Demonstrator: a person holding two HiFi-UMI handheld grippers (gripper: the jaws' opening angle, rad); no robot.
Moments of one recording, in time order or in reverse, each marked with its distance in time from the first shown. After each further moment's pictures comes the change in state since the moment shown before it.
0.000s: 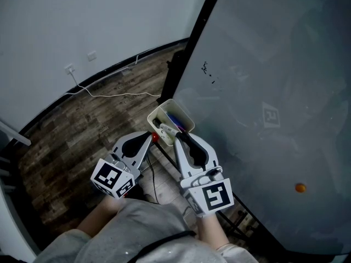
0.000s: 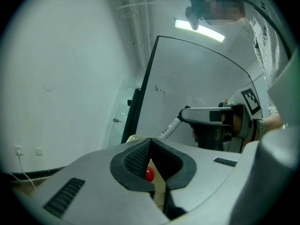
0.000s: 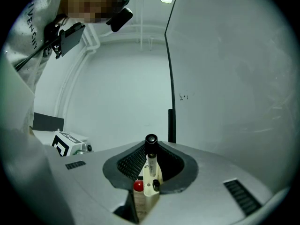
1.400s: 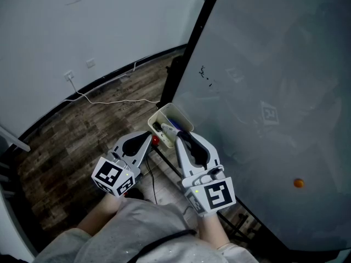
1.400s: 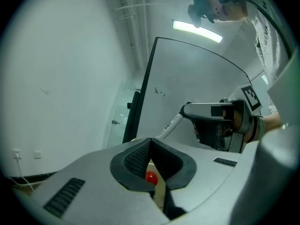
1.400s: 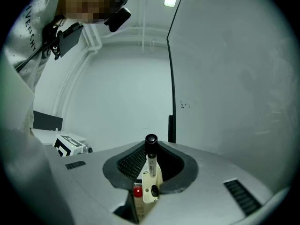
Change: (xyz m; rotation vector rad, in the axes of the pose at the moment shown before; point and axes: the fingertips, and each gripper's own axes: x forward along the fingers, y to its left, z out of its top) left arm -0.001 0.002 0.010 0.018 -0.013 -0.019; right arm -0.001 0.005 0.021 -0.022 -0.044 -0.011
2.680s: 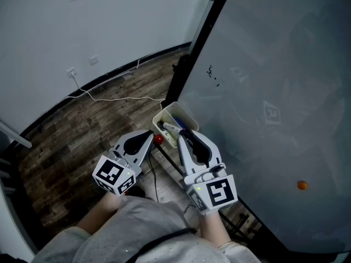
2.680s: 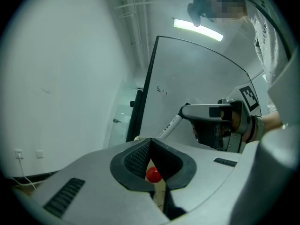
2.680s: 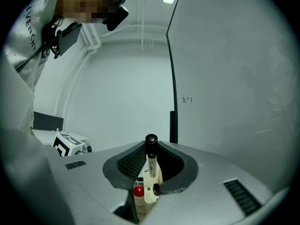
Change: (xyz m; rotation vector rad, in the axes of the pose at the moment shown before) left arm -0.005 0.010 -0.007 0.004 0.015 0.002; right arm 0.007 -0.003 -0.021 -0.002 0.092 -0.011
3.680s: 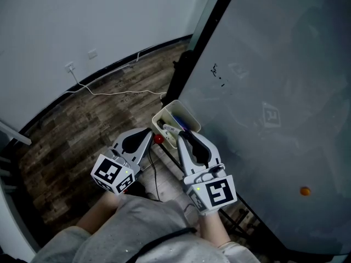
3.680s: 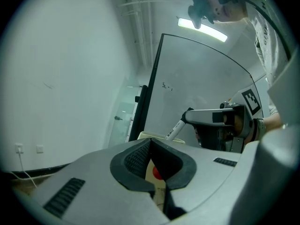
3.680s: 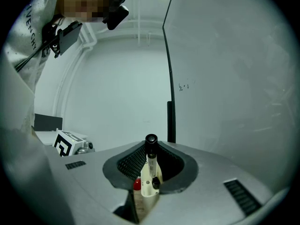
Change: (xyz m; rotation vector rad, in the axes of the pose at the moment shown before) left arm 0.007 0.016 -0.010 -0.037 0.019 0.017; right arm 0.010 -0.007 -0.023 0.030 0.053 -0.005
